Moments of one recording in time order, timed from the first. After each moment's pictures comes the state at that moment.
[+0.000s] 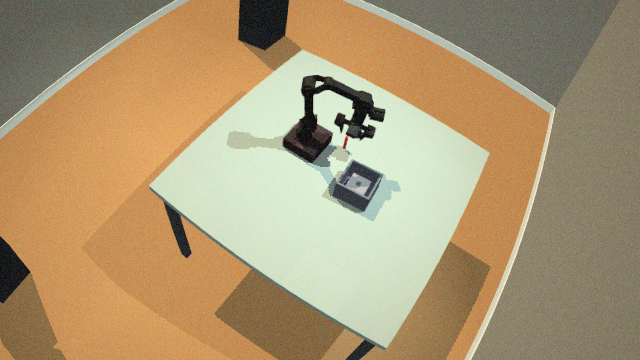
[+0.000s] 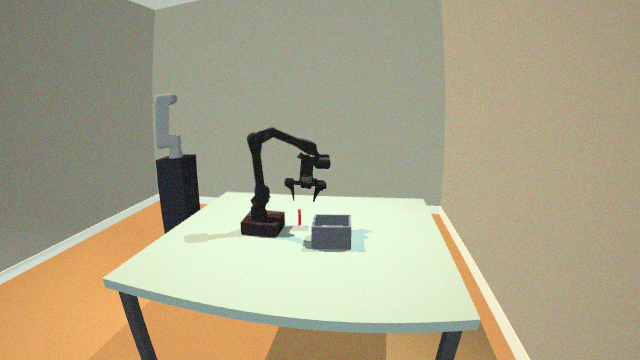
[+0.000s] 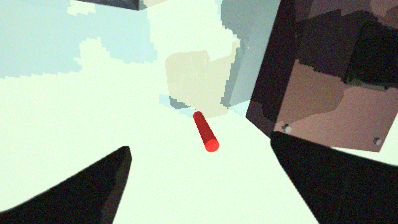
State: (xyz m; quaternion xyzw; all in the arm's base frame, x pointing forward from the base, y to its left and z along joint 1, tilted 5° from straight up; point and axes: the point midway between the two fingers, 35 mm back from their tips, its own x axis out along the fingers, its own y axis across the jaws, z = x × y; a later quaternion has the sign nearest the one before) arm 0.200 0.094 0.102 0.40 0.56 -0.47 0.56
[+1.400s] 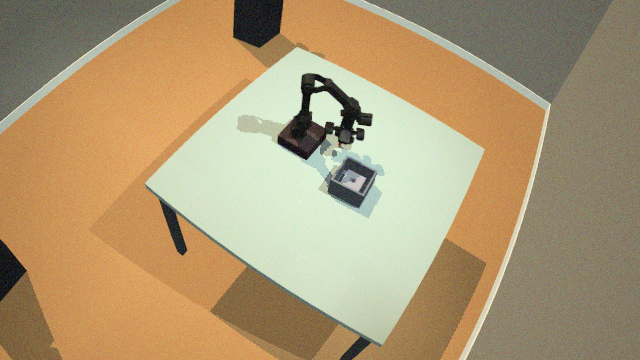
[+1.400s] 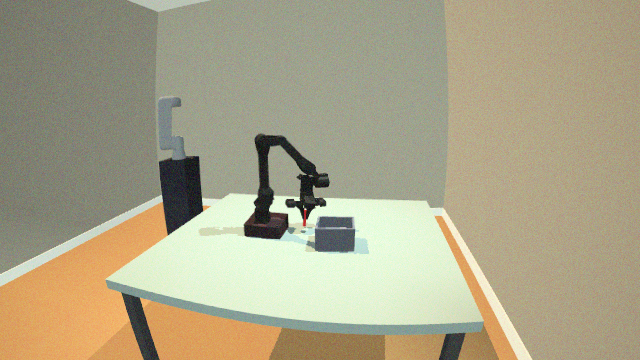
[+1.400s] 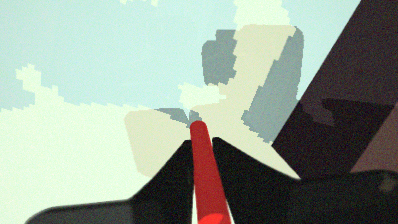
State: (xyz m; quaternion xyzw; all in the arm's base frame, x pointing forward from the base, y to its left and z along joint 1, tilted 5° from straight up) arm 0.187 0.104 0.013 0.36 0.59 -0.40 0.60
